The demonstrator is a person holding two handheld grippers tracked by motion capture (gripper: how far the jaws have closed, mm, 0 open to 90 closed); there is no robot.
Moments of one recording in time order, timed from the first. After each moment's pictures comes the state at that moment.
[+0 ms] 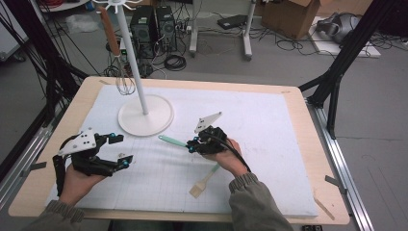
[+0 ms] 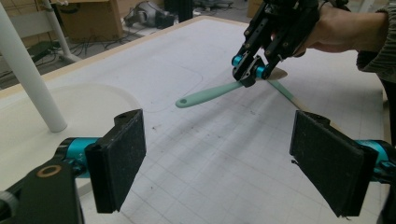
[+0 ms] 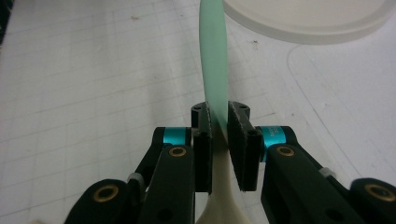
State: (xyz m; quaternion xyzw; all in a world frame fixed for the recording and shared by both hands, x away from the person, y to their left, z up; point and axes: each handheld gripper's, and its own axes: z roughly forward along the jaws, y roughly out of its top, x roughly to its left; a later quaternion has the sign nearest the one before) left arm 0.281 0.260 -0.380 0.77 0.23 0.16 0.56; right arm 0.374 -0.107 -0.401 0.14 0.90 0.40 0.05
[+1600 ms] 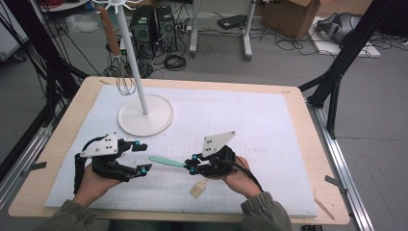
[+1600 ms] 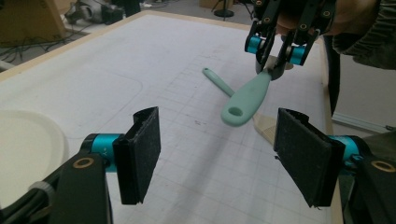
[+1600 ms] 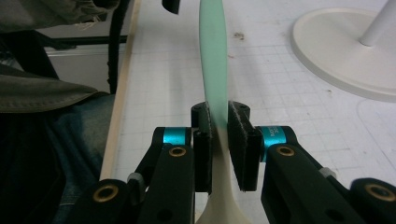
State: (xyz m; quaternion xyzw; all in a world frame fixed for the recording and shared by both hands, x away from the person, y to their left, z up) left arm 0.279 0.209 -0.377 0.81 0.15 0.09 0.56; right arm 0.296 -0.121 -0.368 0.05 0.88 0.46 0.03
